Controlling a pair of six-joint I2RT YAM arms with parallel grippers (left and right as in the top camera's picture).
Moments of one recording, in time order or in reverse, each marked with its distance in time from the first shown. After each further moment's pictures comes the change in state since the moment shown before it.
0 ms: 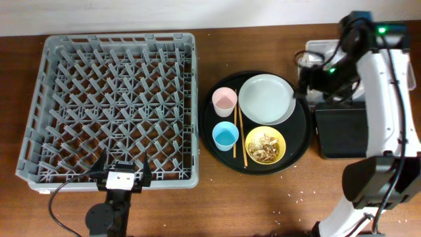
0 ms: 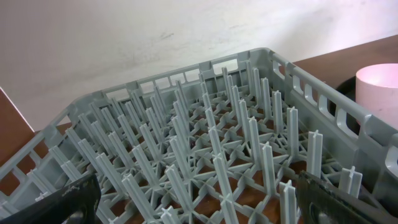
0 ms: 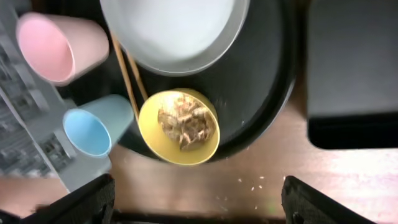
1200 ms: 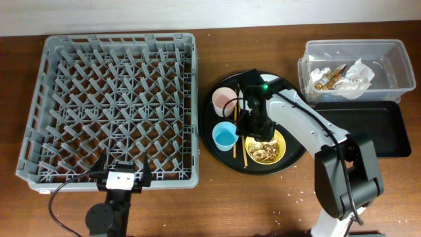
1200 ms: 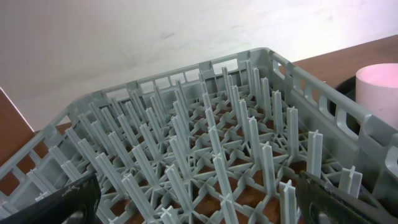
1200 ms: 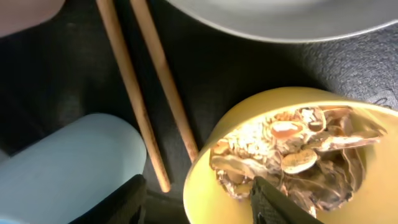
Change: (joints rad) left arm 0.000 0.001 0.000 0.000 0.000 0.000; right arm 0.452 0.000 -0.600 0.632 0.145 0.512
